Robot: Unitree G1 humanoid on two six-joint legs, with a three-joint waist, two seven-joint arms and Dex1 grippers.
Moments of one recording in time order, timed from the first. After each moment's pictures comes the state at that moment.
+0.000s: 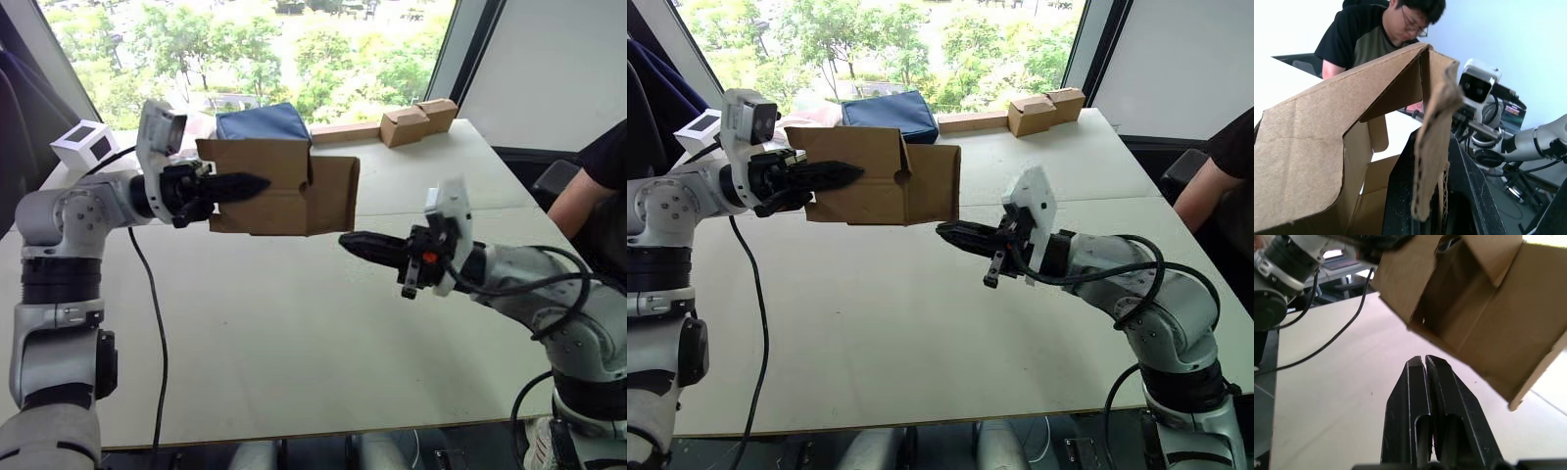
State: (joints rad) left arm -0.92 0.71 0.13 0.22 -0.82 1.01 -1.35; right arm -0.47 -0.66 -0.03 -0.59 0.87 0.85 0.61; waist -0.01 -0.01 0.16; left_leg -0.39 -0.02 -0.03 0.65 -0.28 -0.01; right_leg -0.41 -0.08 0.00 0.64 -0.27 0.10
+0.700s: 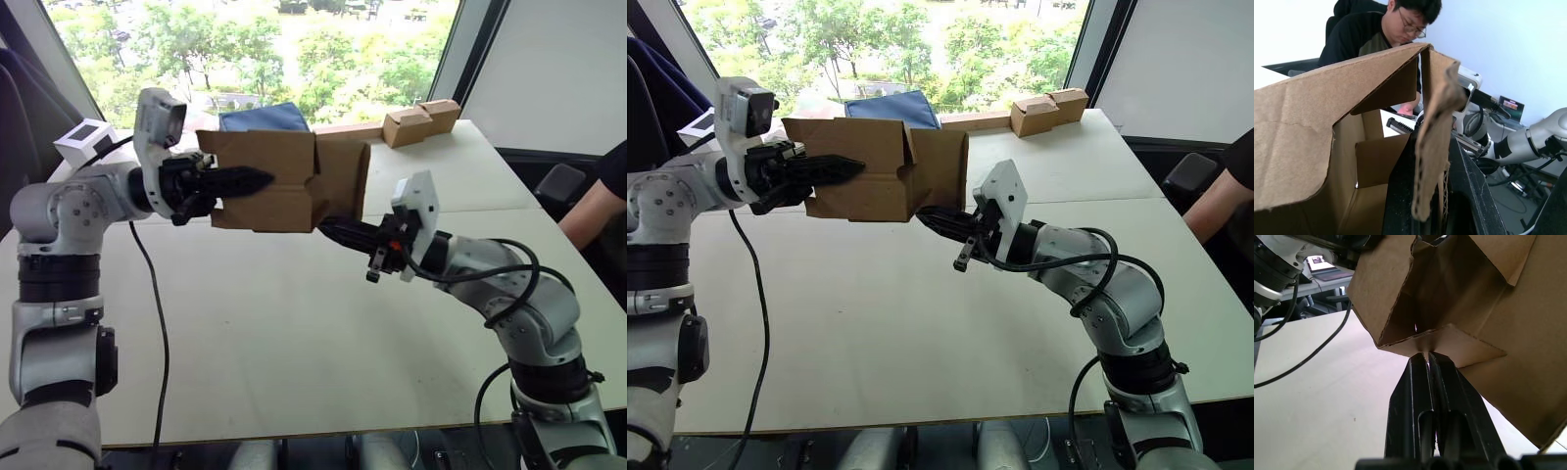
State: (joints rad) left arm -0.94 0.71 0.14 0.18 -0.84 1.01 -1.35; right arm -0.54 -0.51 0.05 -0.50 0.71 0.75 0.60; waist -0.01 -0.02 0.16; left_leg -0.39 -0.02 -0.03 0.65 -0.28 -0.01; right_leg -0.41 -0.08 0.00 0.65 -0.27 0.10
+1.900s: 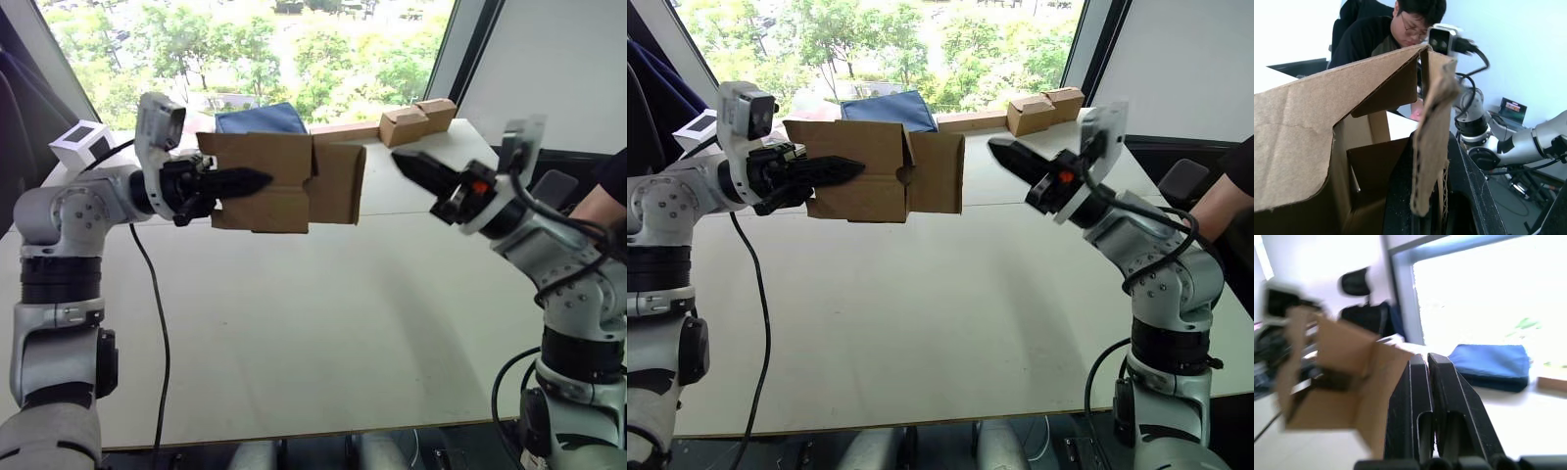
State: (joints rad) left arm -0.93 0.71 0.14 0.20 -0.84 0.99 -1.33; right arm -0.62 -0.53 -0.27 -0.23 0.79 0.66 0.56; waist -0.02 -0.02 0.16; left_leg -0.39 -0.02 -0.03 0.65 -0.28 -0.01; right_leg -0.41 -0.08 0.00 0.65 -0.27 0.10
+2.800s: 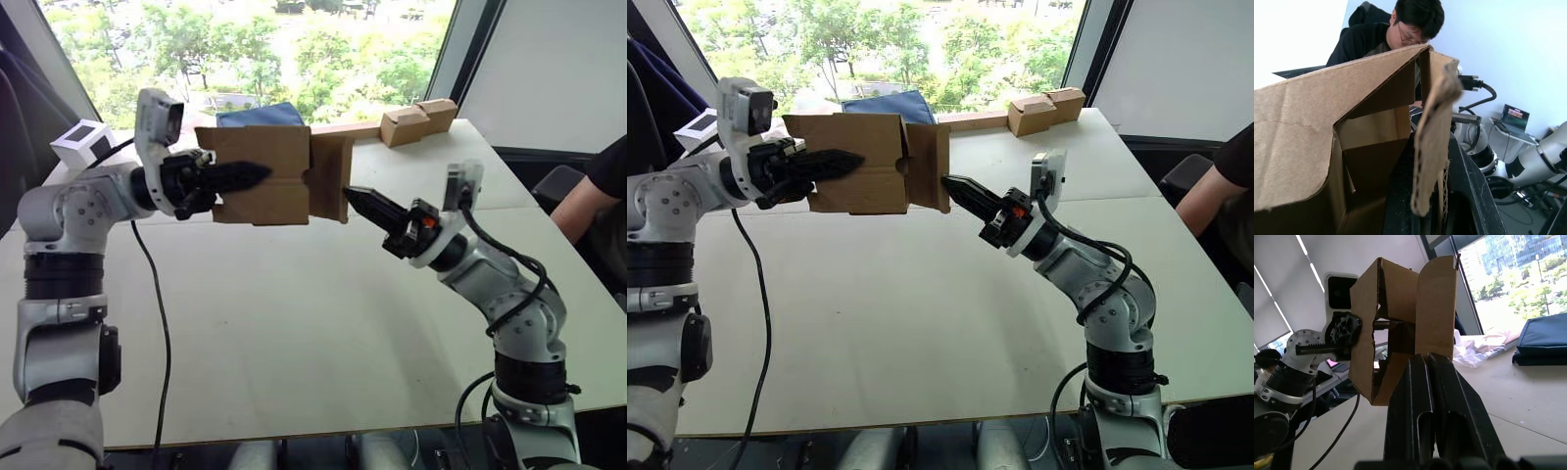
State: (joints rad) left arm -0.95 0.70 0.14 0.24 -0.84 0.97 -1.33; right arm -0.49 -0.31 -0.16 -0.35 0.97 0.73 0.53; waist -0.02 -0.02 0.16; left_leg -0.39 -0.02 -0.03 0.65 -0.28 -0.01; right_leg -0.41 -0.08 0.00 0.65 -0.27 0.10
